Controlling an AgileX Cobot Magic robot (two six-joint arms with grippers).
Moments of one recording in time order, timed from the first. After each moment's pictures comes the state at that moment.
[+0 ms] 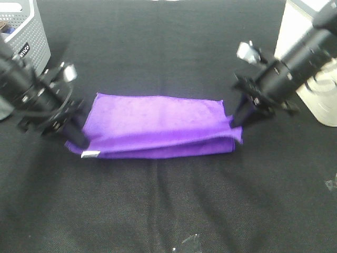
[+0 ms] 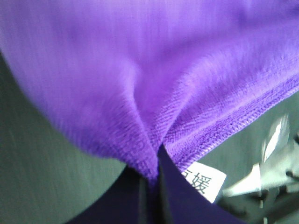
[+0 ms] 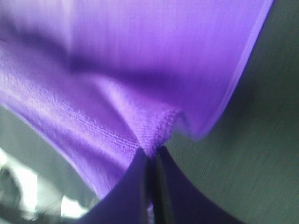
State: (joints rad) left arm -0.16 1.96 -1.20 -0.67 0.90 0.49; right arm 0.12 2.00 -1.30 0.66 0.99 -0.41
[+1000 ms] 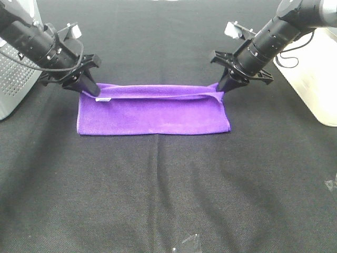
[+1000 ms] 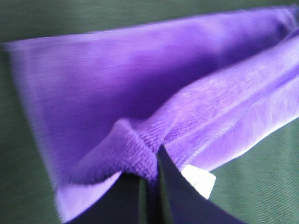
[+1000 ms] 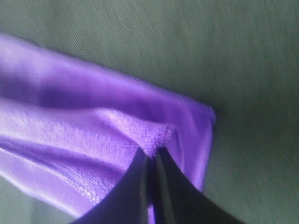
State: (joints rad) left arm -0.08 2.26 -1.71 -0.67 0.90 0.45; right arm 0.12 2.33 -1.82 0.60 0.89 -0.26
